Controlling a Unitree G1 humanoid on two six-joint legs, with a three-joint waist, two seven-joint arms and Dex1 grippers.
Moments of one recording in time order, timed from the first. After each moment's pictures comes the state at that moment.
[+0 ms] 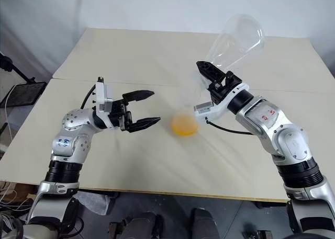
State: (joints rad) left arm -0.60 0.42 0.03 0.10 -0.47 0.14 -1.07; right arm -0.62 -0.76 0.15 -0.17 -0.96 -0.32 0.24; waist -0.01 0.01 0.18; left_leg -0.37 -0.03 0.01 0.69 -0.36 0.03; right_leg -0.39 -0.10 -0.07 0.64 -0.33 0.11
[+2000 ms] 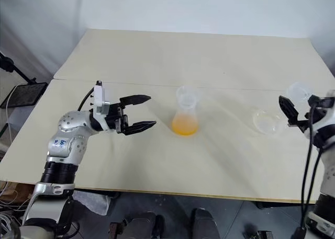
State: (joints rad) left arm -0.56 0.48 0.04 0.12 -0.47 0.17 -1.12; right arm -0.21 -0.72 -0.68 -0.03 0.49 0.48 0.69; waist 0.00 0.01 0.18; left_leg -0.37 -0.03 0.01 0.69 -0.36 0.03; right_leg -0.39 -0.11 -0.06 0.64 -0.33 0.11
